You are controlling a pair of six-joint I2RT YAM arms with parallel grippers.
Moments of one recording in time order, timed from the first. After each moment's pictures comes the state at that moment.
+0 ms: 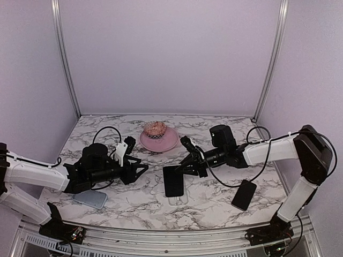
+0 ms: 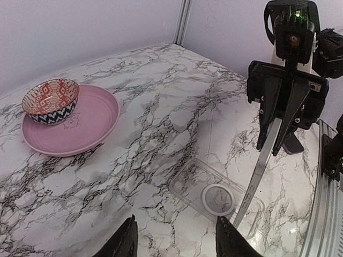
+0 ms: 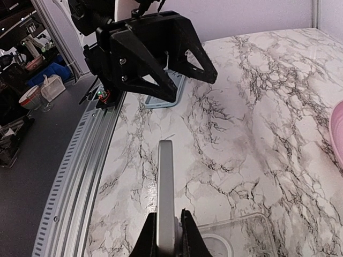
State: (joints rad) left arm -0.89 1.30 0.49 0.47 0.05 -0.19; right arm 0.68 1.67 0.86 0.27 -0.97 -0.16
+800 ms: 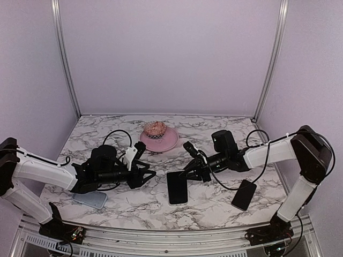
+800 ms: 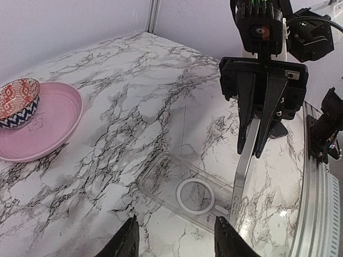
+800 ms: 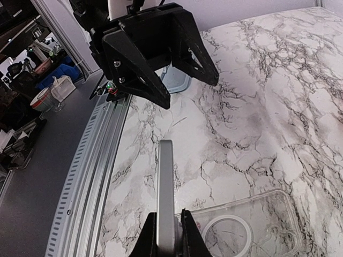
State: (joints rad) left arm -0.92 1.42 0.54 0.51 0.14 -0.17; right arm 0.66 1.68 0.81 0.24 -1.03 -0.15
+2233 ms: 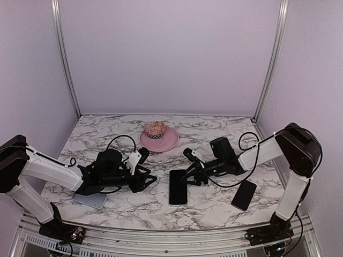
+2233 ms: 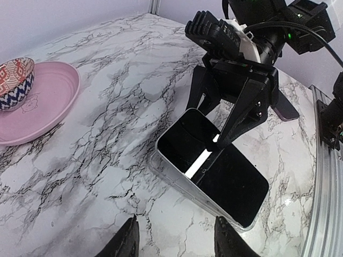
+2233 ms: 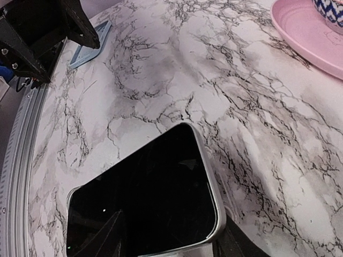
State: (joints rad) left arm -0.93 1.50 0.54 0.52 0.13 -0.16; right arm 0.62 1.82 0.78 0.31 -0.77 -0.16
